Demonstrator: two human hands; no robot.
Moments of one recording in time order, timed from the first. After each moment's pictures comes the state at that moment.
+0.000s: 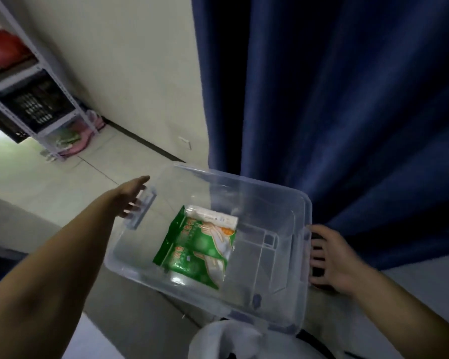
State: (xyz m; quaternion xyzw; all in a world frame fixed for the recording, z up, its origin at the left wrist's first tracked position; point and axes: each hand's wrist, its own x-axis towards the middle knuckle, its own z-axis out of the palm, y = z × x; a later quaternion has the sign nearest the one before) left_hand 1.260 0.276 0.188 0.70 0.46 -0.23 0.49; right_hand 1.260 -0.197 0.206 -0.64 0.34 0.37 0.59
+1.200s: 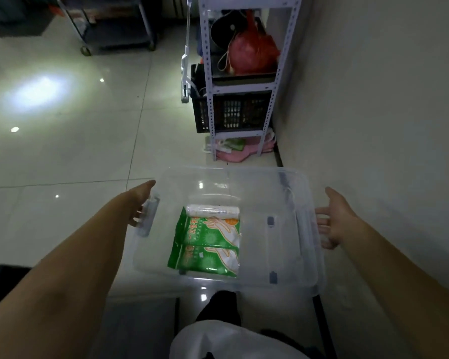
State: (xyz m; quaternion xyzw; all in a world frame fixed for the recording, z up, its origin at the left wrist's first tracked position) left_hand 1.332 0.943 0.183 0.38 0.74 -0.02 0.55; right_hand 1.725 0.744 0.203 -0.75 0.08 0.55 0.37
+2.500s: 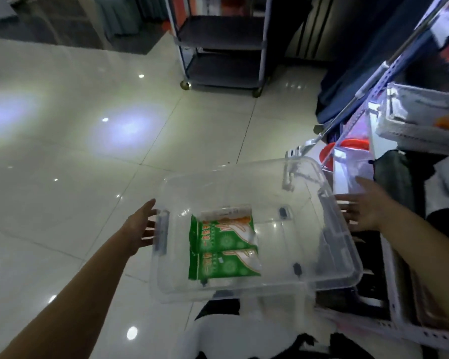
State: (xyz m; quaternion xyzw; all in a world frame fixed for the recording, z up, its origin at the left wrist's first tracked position) left_hand 1.049 1.845 0.179 0.21 0.75 0.24 0.58; right_hand 1.560 1.879 0.212 -0.68 -0.07 0.66 0.30
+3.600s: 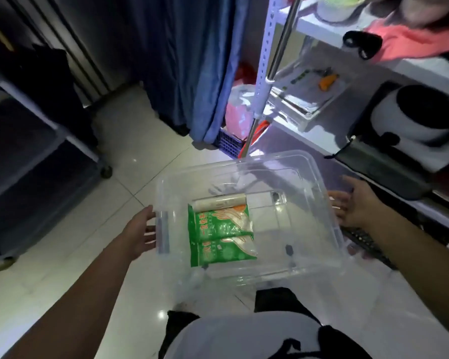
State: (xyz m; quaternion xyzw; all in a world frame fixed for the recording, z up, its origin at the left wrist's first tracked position) left_hand 1.262 2.646 0.130 0.50 0.55 -0.11 0.66; right_hand 1.520 2.220 0.171 -0.57 0.36 0.39 0.63
